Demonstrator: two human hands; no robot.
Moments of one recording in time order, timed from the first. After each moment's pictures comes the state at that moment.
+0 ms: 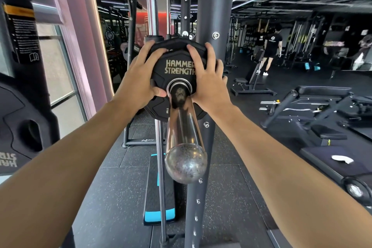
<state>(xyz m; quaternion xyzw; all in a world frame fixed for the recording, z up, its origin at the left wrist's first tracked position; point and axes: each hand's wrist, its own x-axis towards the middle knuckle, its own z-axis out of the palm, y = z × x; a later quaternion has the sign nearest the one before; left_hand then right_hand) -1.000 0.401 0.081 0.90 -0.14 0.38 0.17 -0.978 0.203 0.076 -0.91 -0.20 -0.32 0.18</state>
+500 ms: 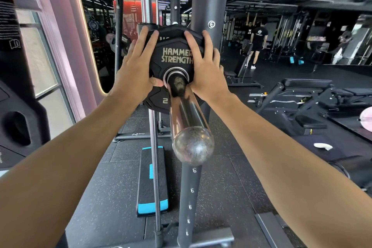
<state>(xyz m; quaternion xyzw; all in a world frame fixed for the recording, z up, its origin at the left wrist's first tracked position) -1.016 0.391 0.074 0.90 -0.10 0.38 0.16 -0.982 0.202 0.078 -0.90 -0.21 -0.32 0.20</state>
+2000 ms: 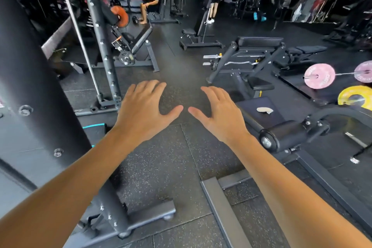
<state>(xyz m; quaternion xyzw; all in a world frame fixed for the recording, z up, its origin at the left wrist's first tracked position) -0.849 0.013 -0.098 0.95 -0.17 0.25 0.06 -0.850 -0.217 -0.120 -0.95 -0.12 -0.23 0.15</state>
